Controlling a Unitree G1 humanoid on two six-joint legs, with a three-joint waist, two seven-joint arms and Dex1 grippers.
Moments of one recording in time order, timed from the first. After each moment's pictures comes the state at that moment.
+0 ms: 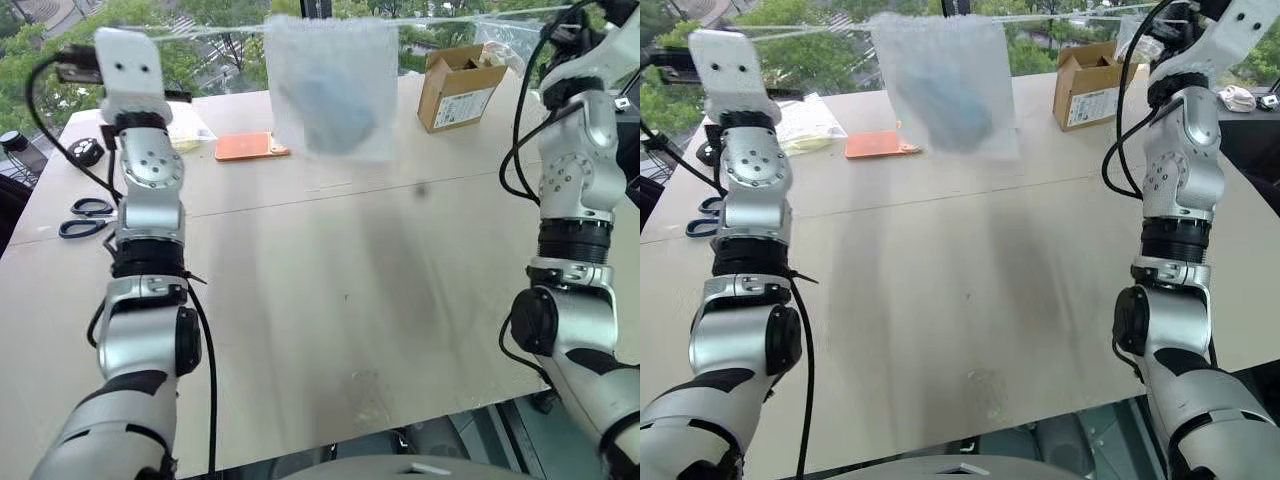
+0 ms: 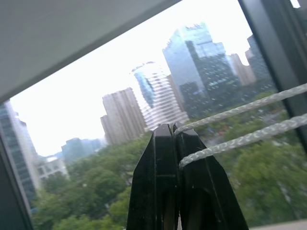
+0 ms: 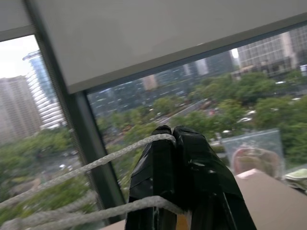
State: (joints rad) left arm -0.94 0.57 0.17 0.60 0.18 -0.24 0.28; right arm -1.06 -0.28 -0.37 0.36 0.37 0.14 -0.06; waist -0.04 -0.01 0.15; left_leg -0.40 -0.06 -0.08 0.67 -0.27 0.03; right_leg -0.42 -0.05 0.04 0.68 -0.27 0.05
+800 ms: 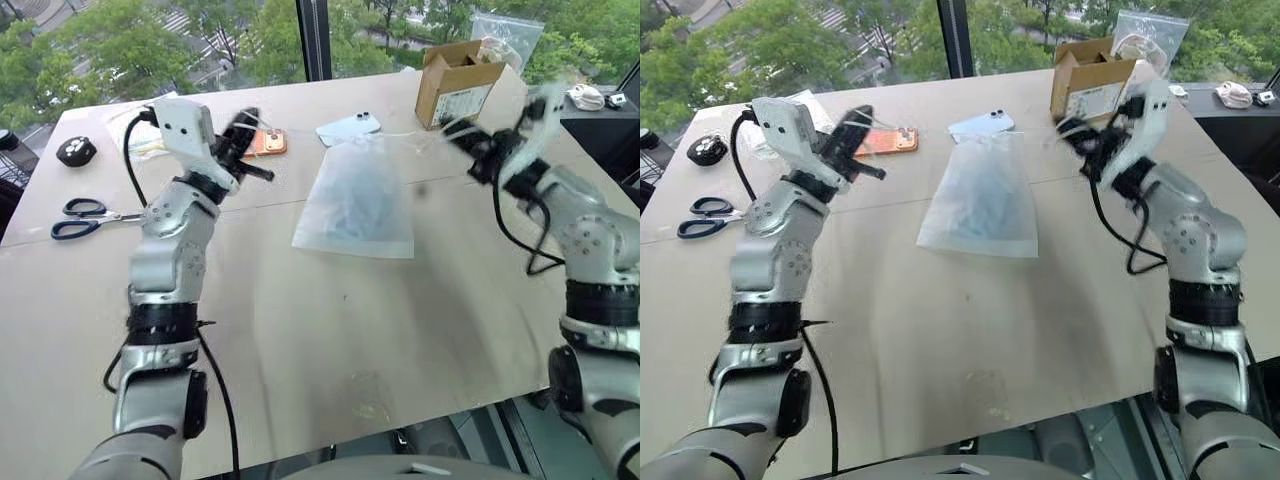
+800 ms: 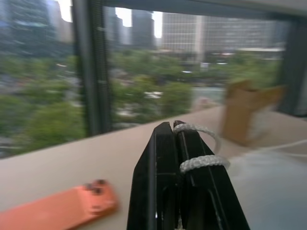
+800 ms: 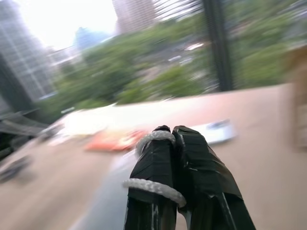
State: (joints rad) left arm -0.55 0.56 0.16 -0.09 -0.63 0.37 -0.50; right arm -0.65 -0.50 -0.17 -0.13 0.88 0.79 0.54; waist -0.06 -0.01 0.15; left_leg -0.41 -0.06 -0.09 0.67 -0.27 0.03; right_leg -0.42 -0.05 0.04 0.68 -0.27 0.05
